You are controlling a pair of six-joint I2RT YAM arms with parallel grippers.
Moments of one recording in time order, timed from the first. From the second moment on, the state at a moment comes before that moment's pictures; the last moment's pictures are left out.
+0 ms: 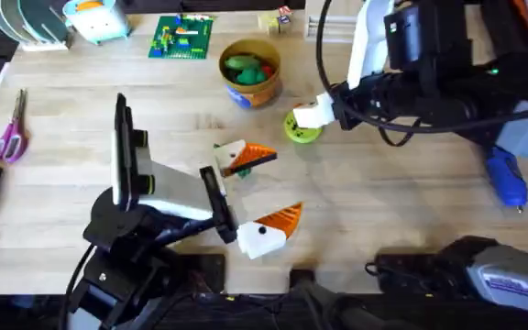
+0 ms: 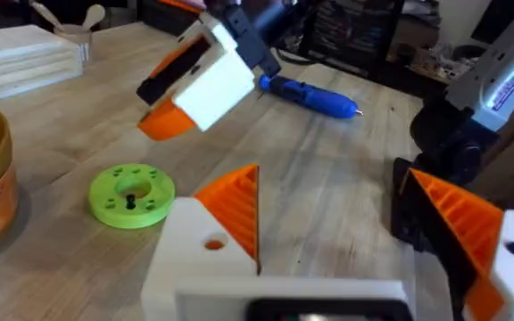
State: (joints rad) left arm -0.42 0.01 0.01 -0.06 0.78 -0.17; right arm 0.46 1.30 0.85 -0.35 -0.21 -0.01
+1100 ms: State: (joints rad) left arm -0.42 0.01 0.01 -0.06 0.78 -0.17; right arm 0.59 1.57 0.85 -0.26 -0.16 -0.14
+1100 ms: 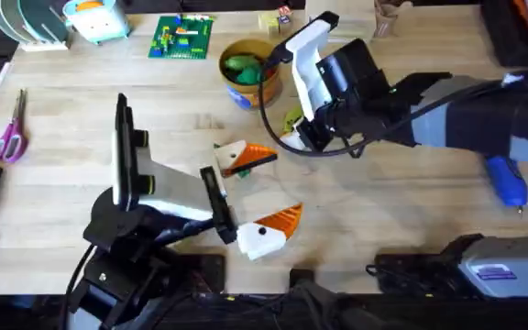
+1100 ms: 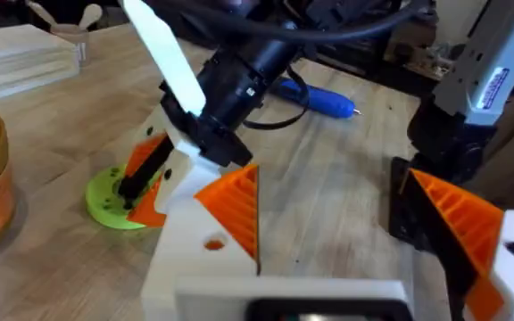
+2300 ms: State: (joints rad) left arm -0.42 0.01 0.01 -0.06 0.78 -0.17; right arm 0.59 1.61 0.87 -0.24 -0.14 -0.14
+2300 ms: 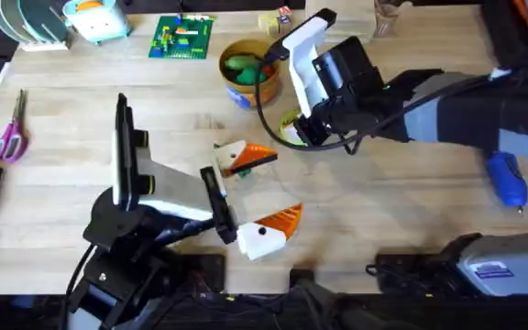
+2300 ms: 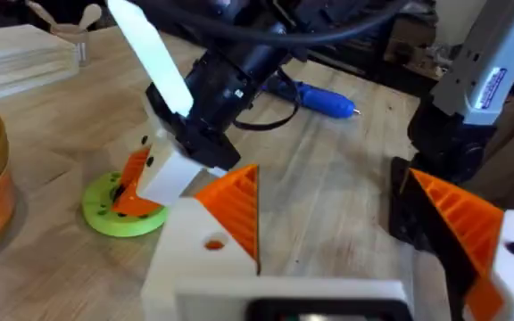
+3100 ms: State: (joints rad) left arm -0.42 0.01 0.01 -0.06 0.78 -0.17; right arm 0.55 1.51 0.94 -0.38 -0.12 -0.14
